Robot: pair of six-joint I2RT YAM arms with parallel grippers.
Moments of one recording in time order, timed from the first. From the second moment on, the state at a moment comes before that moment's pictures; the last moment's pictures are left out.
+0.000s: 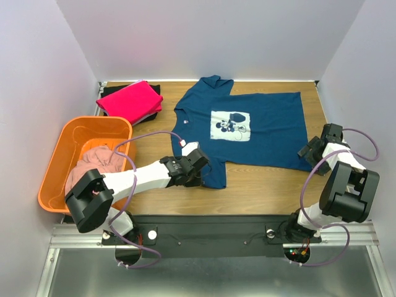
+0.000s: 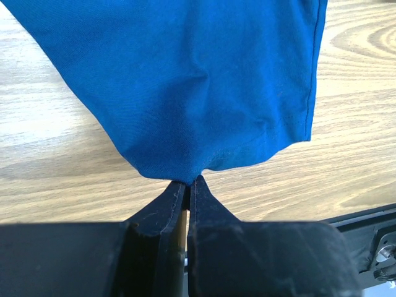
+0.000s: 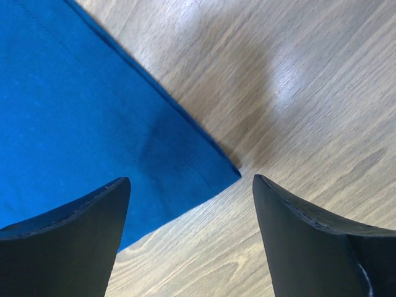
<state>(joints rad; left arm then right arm) -0.97 1.41 0.86 -0.49 -0.22 -0.94 -0.39 1.46 0.83 -0.49 0.15 0.48</state>
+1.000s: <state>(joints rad) -0.93 1.41 0.86 -0.48 -0.18 -0.90 -0.40 1.44 0.74 -0.39 0.11 0.47</state>
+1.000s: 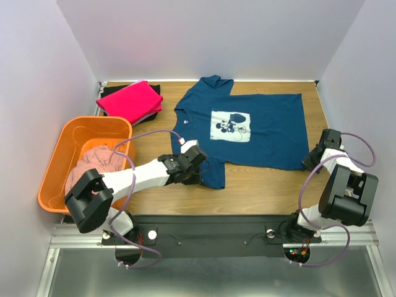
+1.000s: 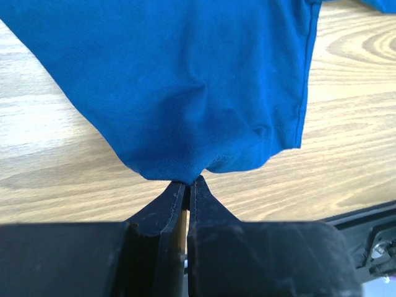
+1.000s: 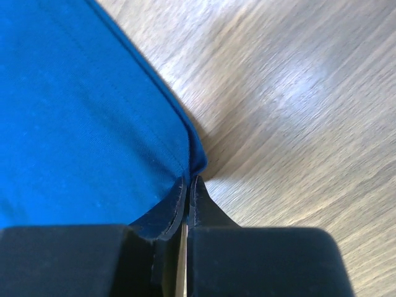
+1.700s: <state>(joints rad) -0.97 1.19 0.77 -0.48 -0.13 -0.97 -0.40 1.29 0.74 -0.47 0.07 0.46</state>
